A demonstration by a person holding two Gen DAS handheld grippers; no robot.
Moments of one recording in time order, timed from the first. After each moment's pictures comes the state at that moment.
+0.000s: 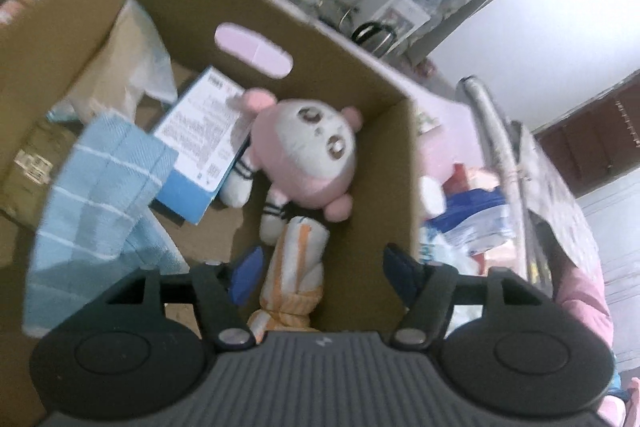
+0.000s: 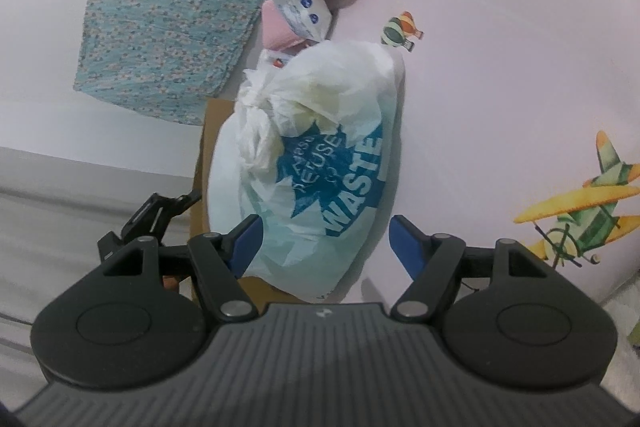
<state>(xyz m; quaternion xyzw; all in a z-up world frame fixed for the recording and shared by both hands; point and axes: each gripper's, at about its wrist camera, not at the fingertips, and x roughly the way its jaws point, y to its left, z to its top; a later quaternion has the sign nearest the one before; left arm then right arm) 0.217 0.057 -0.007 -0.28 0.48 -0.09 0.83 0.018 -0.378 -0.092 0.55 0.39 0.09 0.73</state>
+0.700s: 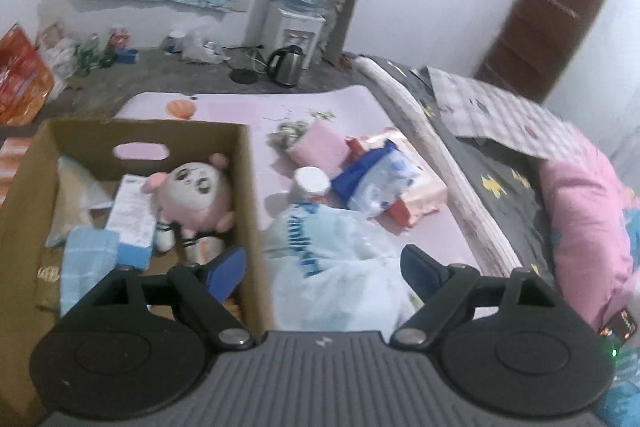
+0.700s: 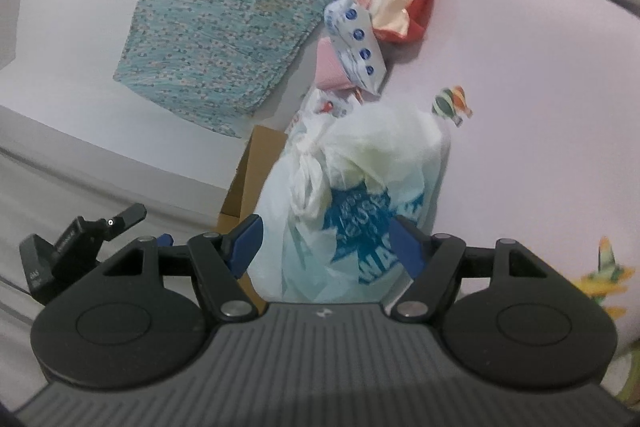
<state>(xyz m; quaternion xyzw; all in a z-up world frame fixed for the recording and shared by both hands) 0.147 -0.054 0.109 -0.06 0.43 -0.19 0.88 0.028 -0.403 -0.062 0.52 0.32 0.13 0.78</state>
